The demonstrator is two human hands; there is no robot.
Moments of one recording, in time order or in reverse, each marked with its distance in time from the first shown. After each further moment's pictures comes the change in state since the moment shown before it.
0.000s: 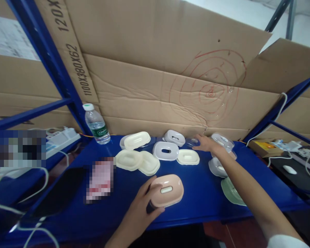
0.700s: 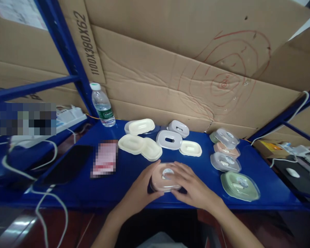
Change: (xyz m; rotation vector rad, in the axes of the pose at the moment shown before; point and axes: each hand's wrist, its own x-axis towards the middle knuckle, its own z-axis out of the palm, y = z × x) left_hand -0.002 -0.010 0.005 -0.235 -0.017 -0.035; right_hand -0.177 -0.166 0.032 0.352 0.051 -0.662
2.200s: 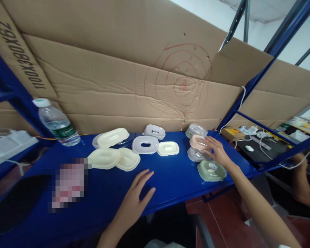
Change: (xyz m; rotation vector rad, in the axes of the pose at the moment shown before) left_hand 0.019 0.031 0.032 0.119 -0.007 0.047; right_hand -0.161 0.181 -0.100 -0.480 0.370 0.517
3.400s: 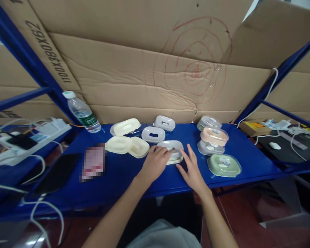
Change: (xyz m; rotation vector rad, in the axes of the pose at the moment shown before) left_hand 0.080 0.043 0.000 0.712 0.008 0.409; right_hand -0.036 -0.215 0.065 0.487 0.046 0.065
